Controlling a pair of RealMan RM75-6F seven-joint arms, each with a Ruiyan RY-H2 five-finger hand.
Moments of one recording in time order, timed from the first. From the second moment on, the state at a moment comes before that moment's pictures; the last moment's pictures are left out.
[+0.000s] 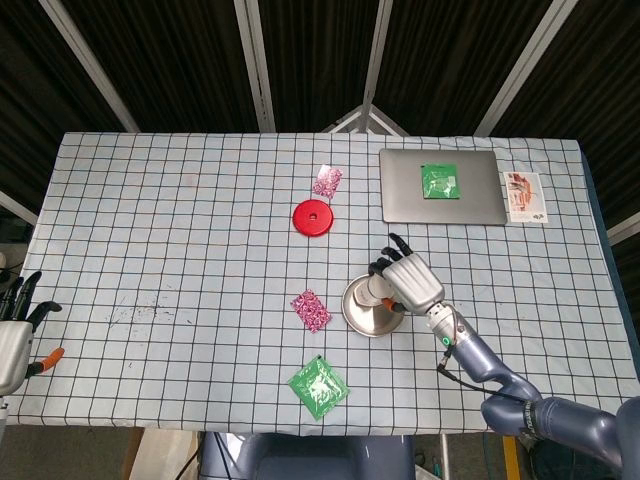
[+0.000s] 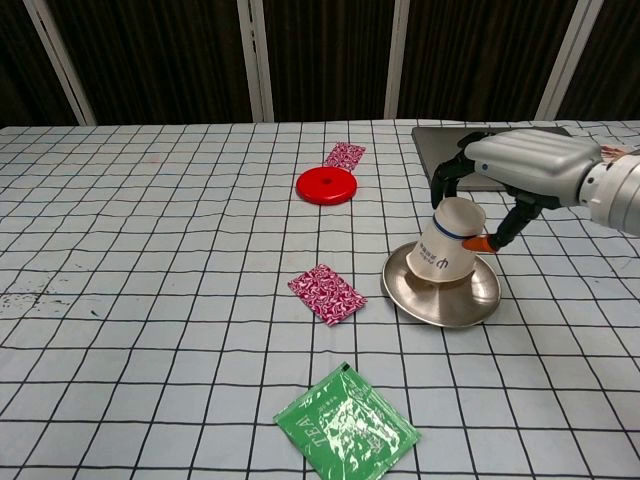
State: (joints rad) left arm -0.08 -1.13 -0.04 -1.65 1.47 1.50 0.26; right arm 0.72 -1.50 0.10 -1.31 -1.42 0.99 -0.11
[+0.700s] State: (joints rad) left arm -0.08 -1.13 -0.04 -1.65 1.47 1.49 0.27; right arm 0.66 -1.42 0.02 -1.39 -1.49 1.03 -0.09
